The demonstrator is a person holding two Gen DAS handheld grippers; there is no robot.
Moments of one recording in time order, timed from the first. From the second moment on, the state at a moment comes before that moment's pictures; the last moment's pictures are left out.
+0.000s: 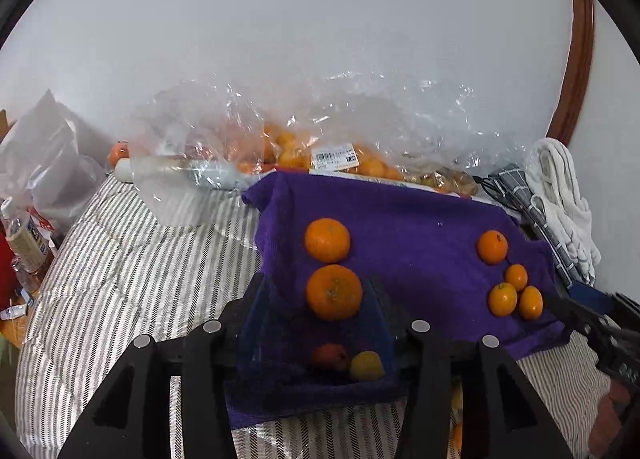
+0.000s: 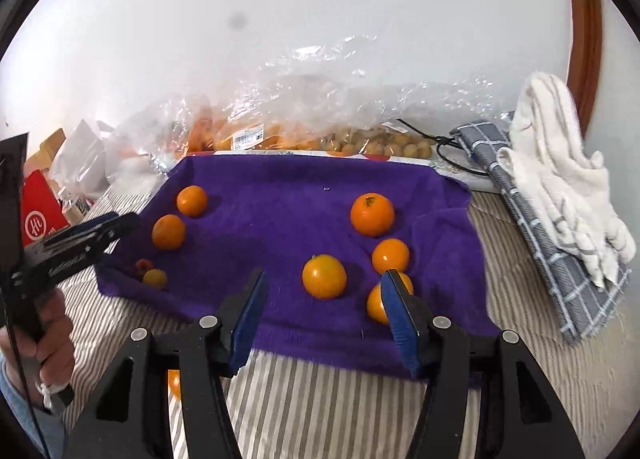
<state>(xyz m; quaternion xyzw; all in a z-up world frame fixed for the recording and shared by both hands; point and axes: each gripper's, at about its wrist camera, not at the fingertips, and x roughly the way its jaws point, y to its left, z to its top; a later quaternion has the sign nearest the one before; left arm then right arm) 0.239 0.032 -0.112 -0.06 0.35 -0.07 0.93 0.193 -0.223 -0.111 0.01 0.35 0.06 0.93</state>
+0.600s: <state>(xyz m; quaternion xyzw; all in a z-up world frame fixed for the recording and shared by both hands) 0.162 0.078 -0.131 -0.05 0.37 -0.04 0.93 0.139 -0.182 -0.137 0.03 0.39 0.13 0.91</state>
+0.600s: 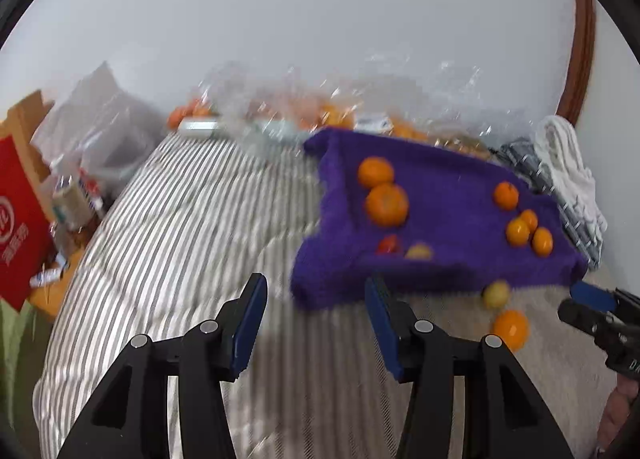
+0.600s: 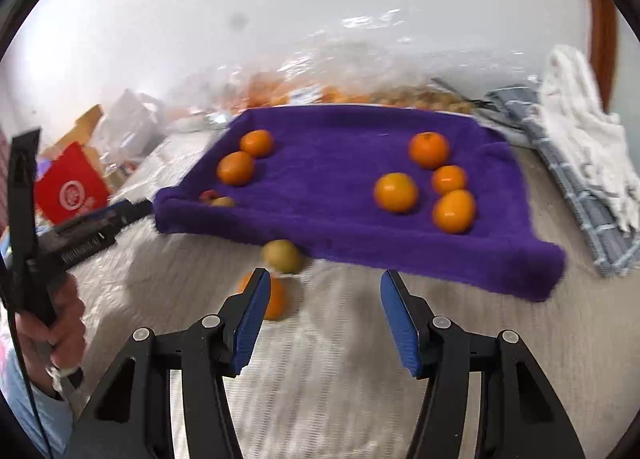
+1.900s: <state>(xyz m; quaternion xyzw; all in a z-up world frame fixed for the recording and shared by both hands) 0.144 0.074 -0.150 -0.06 0.39 -0.10 0.91 0.106 -0.268 -0.173 0.04 0.39 0.03 0.92</state>
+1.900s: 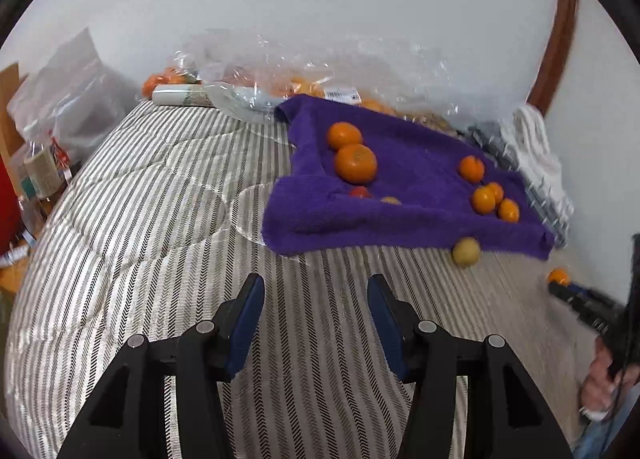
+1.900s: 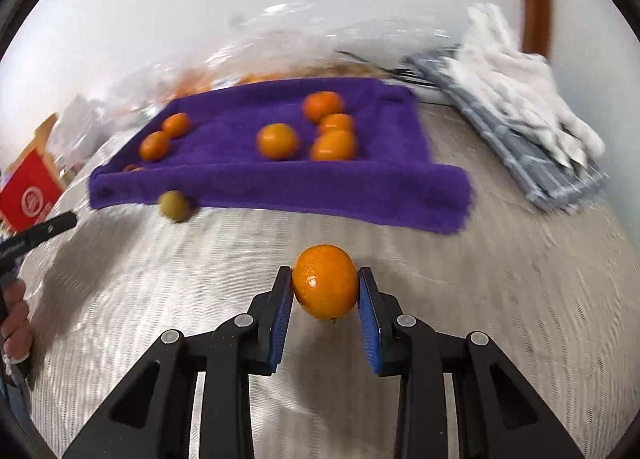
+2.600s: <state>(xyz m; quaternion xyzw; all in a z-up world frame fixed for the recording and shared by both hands) 0.146 0.027 -0.155 -0.03 0.44 -0.10 0.89 0.104 -0.300 -0.179 0.07 0.39 0.01 0.92</state>
